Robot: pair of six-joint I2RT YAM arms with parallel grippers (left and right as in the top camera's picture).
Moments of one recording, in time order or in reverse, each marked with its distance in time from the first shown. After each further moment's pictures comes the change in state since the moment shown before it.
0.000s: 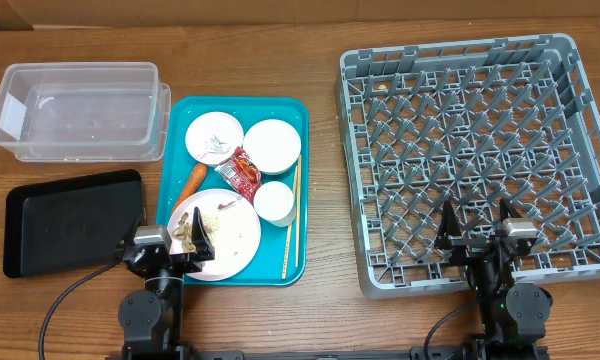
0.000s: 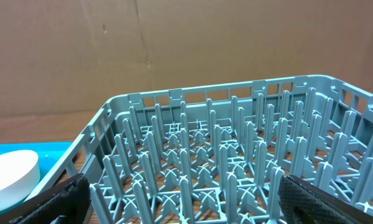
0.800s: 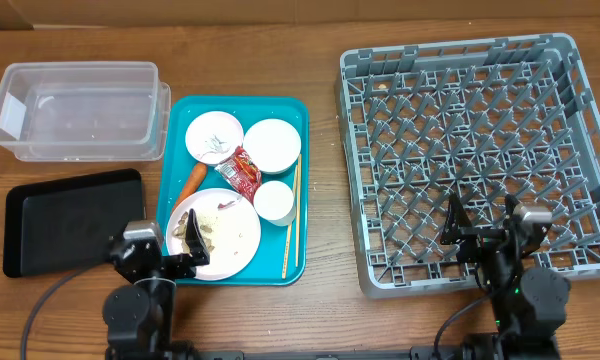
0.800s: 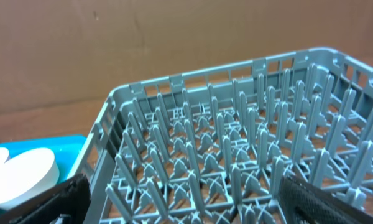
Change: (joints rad) left arm 0.000 0.108 0.248 -0.260 0.000 -0.003; right arm 0.000 0.231 0.280 -0.220 0.000 0.073
